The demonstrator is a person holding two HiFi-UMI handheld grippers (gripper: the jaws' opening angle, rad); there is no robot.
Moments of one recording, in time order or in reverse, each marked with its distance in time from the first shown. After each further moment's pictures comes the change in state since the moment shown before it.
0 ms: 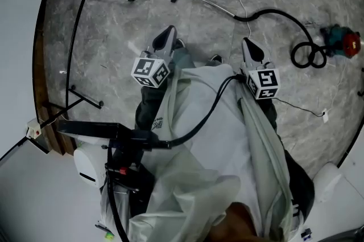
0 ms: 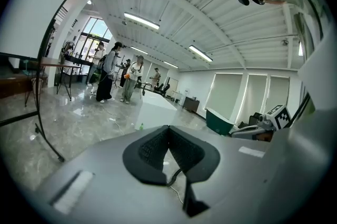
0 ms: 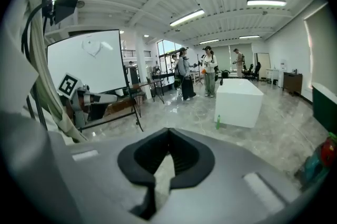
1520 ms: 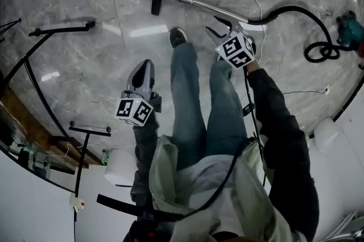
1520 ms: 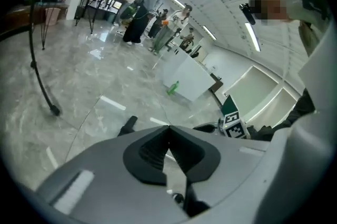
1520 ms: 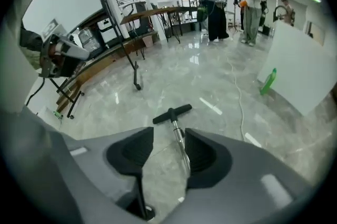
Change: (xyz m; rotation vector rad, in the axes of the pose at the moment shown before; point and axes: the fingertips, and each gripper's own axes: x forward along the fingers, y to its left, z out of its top) left arm 0.262 0.392 -0.246 -0.389 0.442 0.074; right arm 0.585 -0.091 -0.251 -0.170 0.620 0.256
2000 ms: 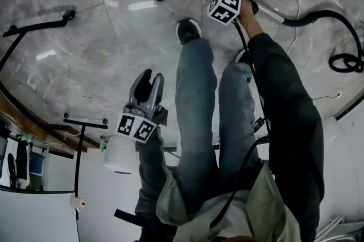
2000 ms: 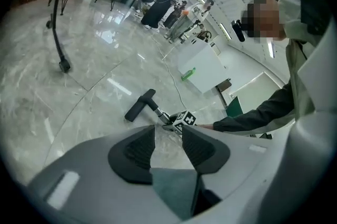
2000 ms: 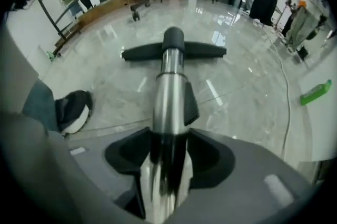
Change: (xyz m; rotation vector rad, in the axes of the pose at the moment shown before) left arm 0.054 0.114 -0.147 -0.154 0.092 0.046; right arm 0.329 -0.047 -0.144 -0.348 0.345 0.006
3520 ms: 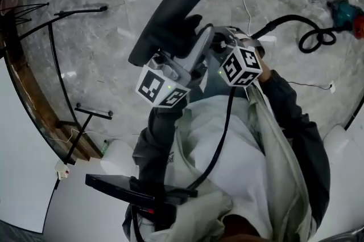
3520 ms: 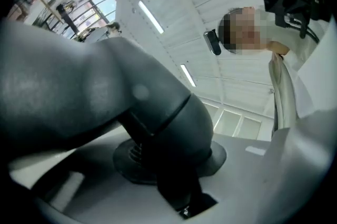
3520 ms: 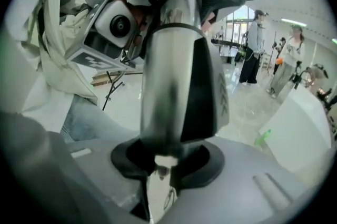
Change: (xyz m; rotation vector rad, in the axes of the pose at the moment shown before) left arm -0.216 -0.607 0.136 0.347 -0.554 -0.612; right arm -0.704 0.180 -0.036 -0.103 -0.518 0.026
